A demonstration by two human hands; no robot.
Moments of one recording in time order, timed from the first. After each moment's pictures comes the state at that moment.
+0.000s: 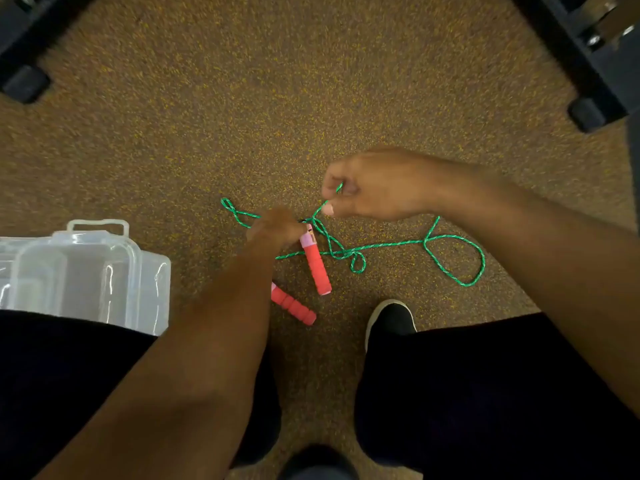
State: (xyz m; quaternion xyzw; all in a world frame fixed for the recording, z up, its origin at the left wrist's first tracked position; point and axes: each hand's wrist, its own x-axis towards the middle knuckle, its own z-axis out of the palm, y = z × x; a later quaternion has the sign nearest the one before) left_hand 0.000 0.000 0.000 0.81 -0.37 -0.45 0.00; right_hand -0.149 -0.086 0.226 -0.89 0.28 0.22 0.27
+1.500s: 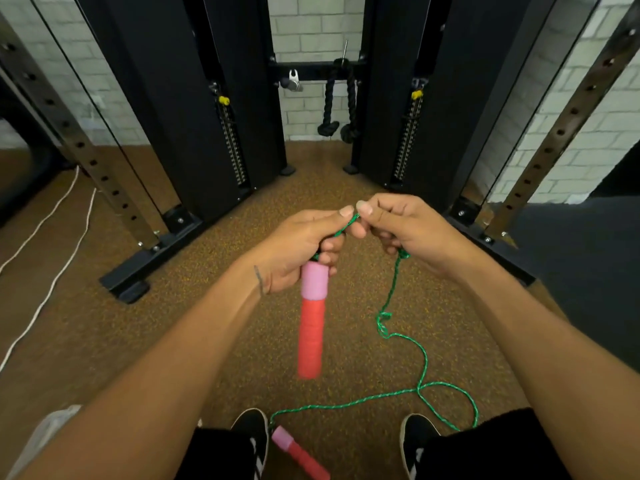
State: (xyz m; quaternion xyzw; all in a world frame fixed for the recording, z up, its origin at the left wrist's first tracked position) left_hand -0.029 -0.021 0.426 0.48 -0.44 -0.61 0.45; right_hand -0.203 -0.092 0.427 -0.72 0.30 -0.27 0.56
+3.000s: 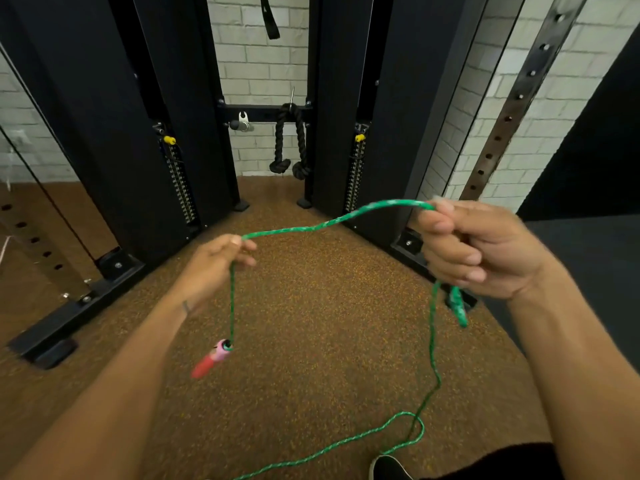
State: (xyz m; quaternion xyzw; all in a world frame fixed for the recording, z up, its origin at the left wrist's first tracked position) left_hand 0.037 -0.060 0.399 0.65 -0.48 -0.37 0.45; right_hand -0.304 -0.098 0.498 -0.55 0.15 -0.22 0.79
